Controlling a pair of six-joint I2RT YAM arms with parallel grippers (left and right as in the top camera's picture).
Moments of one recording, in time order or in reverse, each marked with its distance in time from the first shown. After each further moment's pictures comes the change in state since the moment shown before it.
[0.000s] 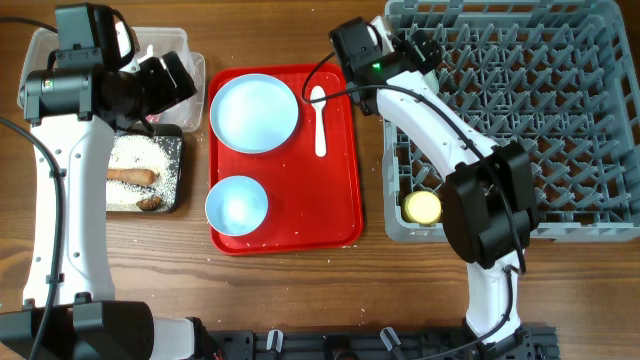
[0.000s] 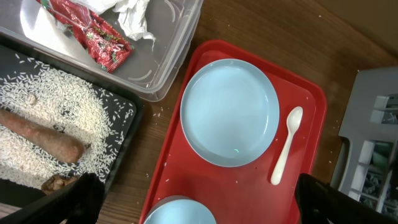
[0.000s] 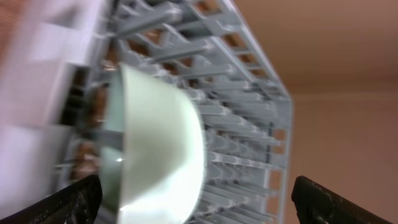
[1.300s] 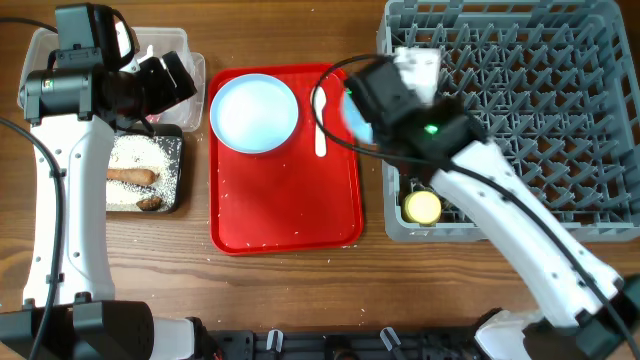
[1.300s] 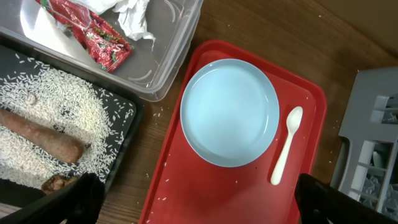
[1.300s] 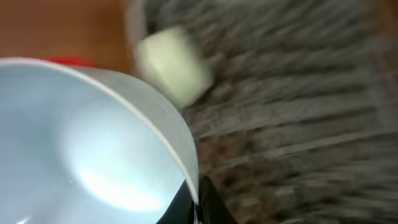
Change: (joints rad) left arm 0.000 0.000 0.000 0.000 0.000 0.000; right arm 0.156 -0.569 -0.195 -0.383 -0.197 0.854
